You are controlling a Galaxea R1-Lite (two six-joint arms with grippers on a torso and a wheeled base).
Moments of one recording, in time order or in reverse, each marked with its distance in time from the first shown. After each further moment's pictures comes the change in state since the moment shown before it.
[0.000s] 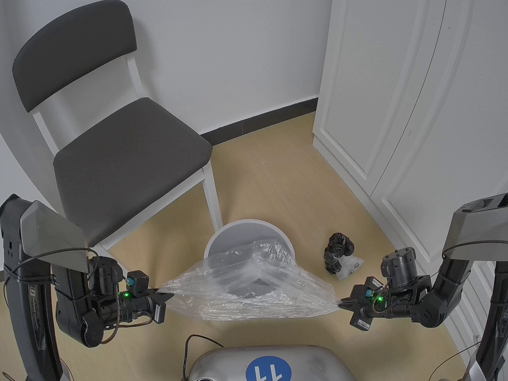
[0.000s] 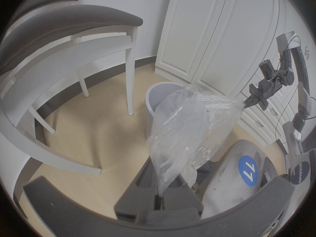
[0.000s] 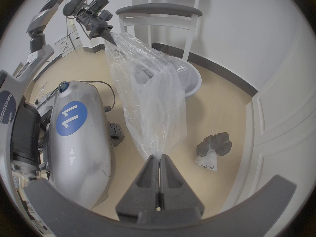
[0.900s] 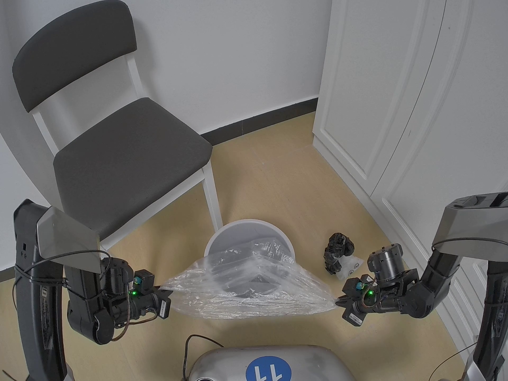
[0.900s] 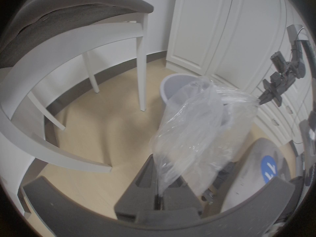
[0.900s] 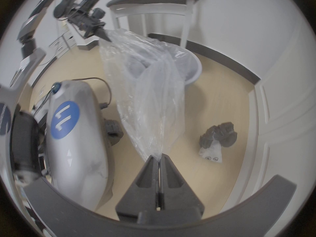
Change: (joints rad) left arm -0.014 0.079 -0.085 0.017 0.134 -0.006; right arm 0.005 0.044 -0.137 0.171 -0.056 0.086
